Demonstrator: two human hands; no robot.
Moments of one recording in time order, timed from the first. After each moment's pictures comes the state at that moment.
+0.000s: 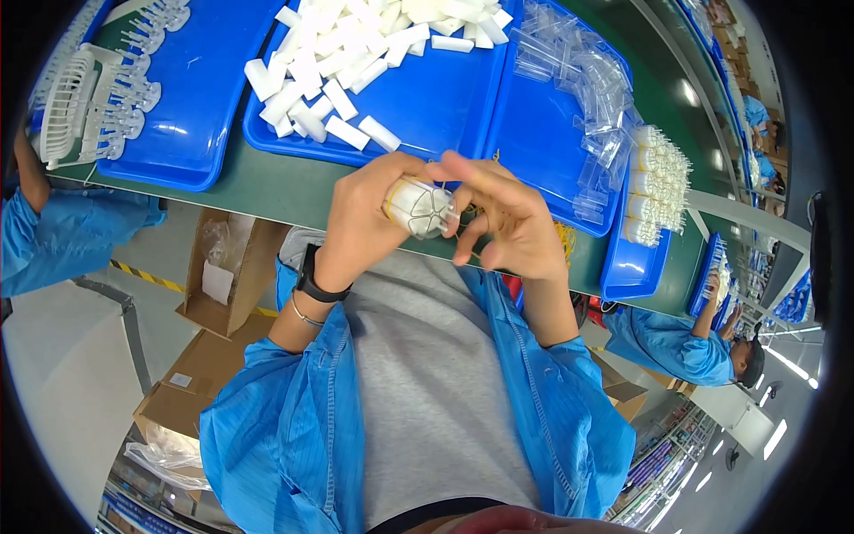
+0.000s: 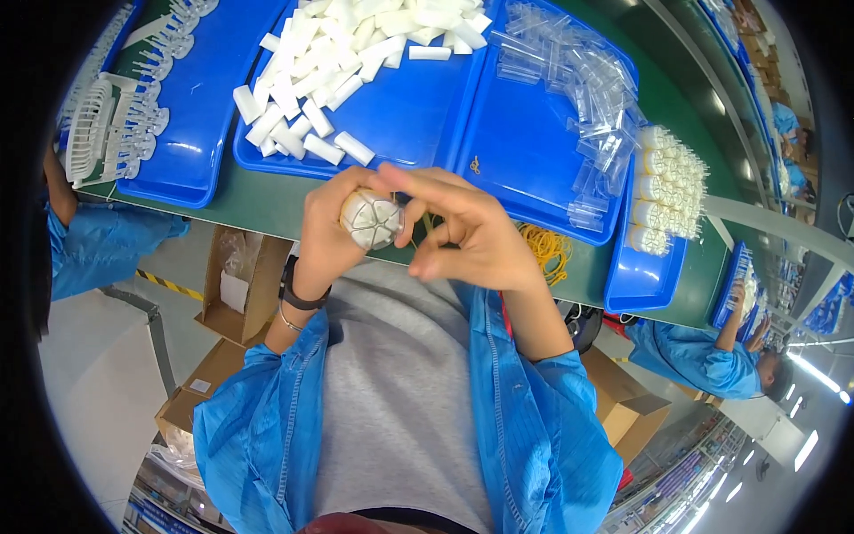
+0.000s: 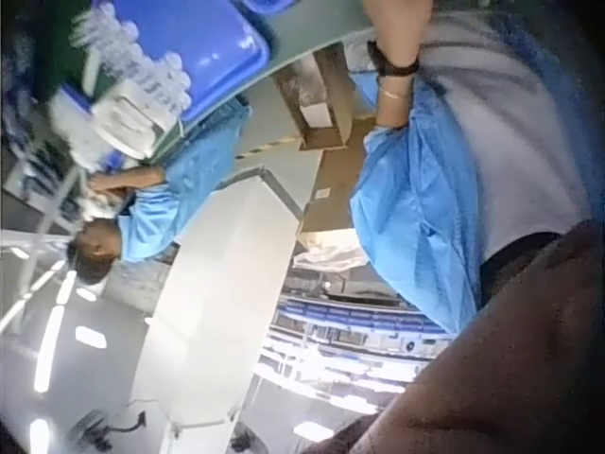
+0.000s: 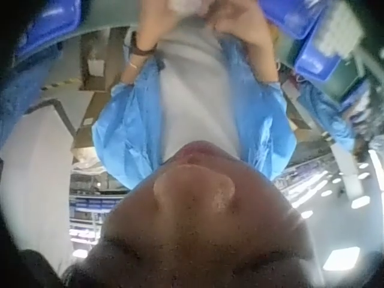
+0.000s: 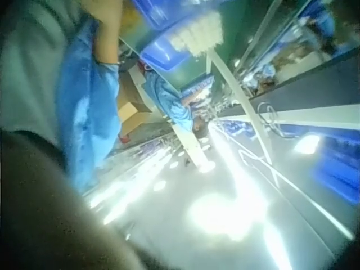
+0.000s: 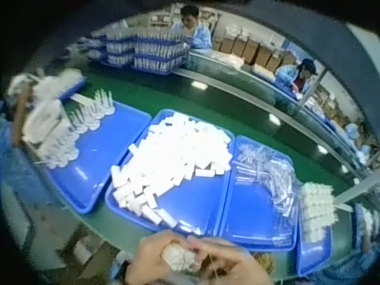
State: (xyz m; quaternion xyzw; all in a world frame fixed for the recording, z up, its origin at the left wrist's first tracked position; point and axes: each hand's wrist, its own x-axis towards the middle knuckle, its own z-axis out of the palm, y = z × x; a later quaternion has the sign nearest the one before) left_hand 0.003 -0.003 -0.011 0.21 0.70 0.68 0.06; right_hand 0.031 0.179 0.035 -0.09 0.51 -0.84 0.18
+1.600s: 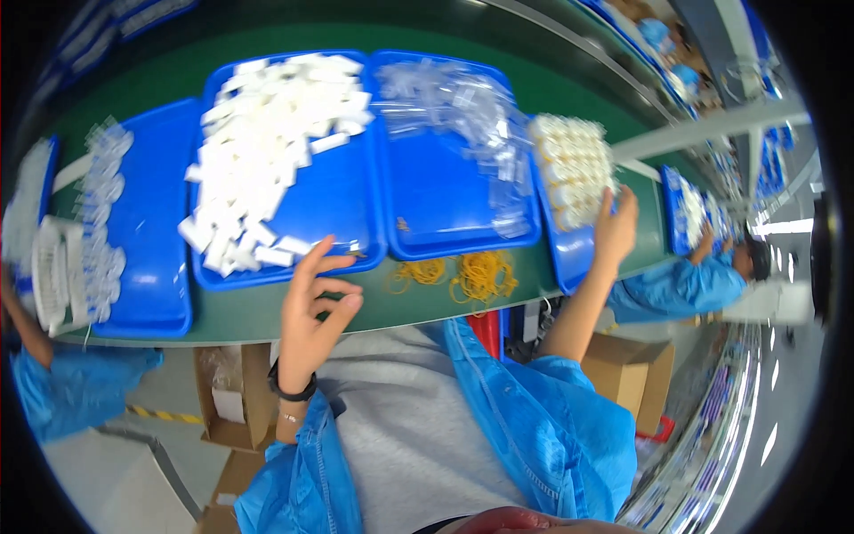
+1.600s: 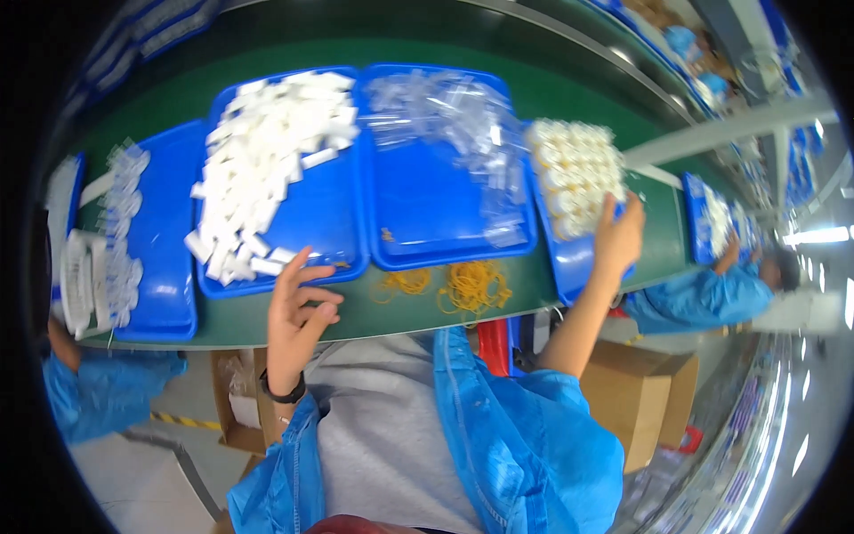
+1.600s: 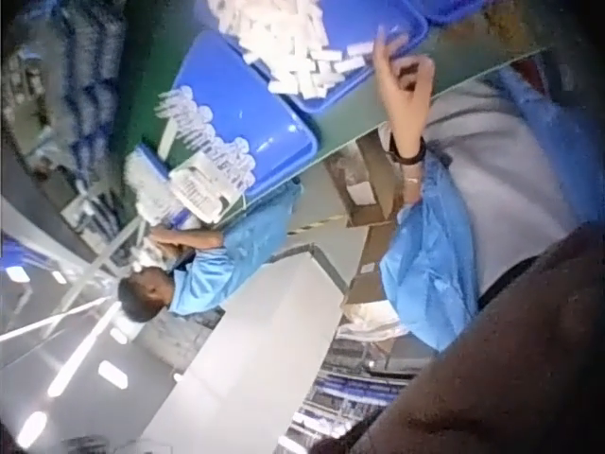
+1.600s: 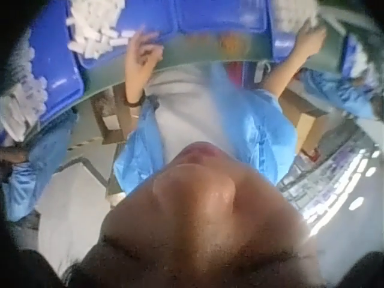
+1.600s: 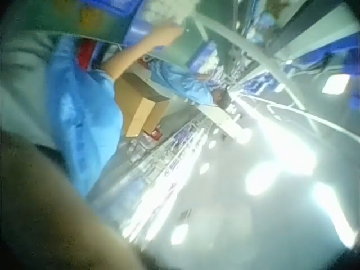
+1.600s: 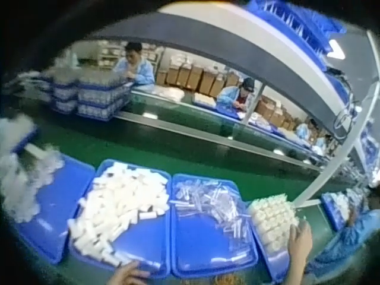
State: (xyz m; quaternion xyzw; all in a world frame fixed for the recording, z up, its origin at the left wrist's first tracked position) left_hand 0.004 -0.006 0.004 0.15 0.62 0.73 0.24; right_hand 0.124 0.438 0.037 0.40 0.84 0.14 -0.33
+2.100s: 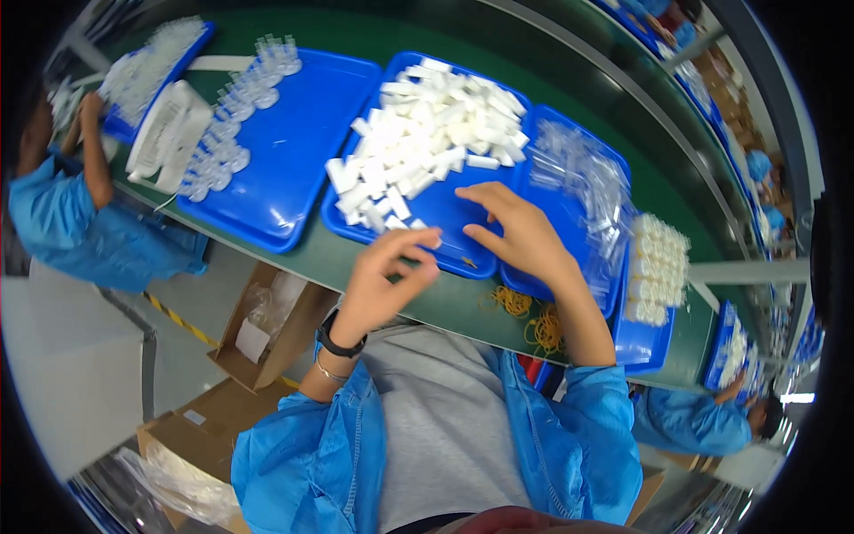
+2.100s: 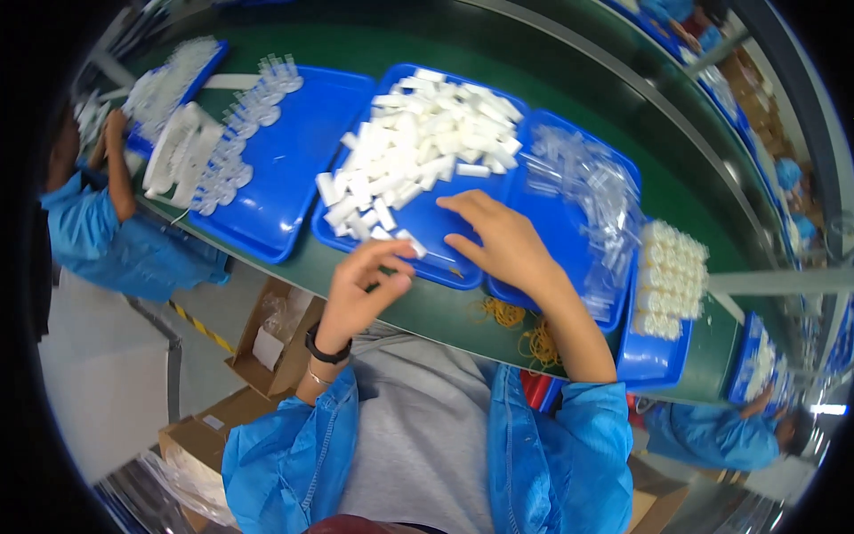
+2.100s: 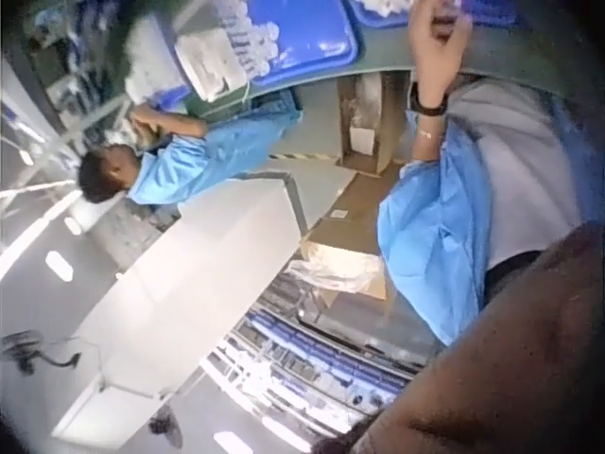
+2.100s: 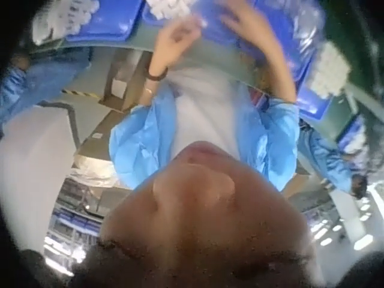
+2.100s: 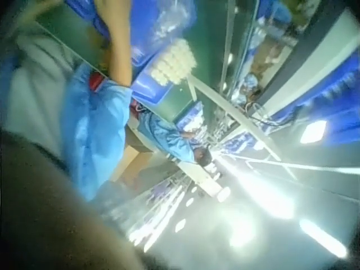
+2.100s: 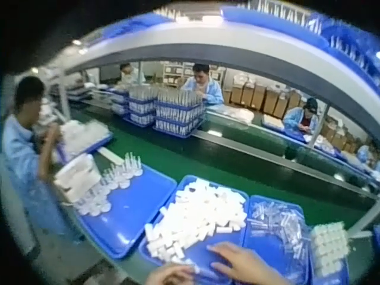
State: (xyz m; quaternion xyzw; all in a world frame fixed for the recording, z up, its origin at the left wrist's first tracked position) left_hand -0.007 -0.043 0.005 0.14 0.65 0.74 0.11; right_hand -0.050 0.182 0.055 -0.22 0.93 -0.29 0.03
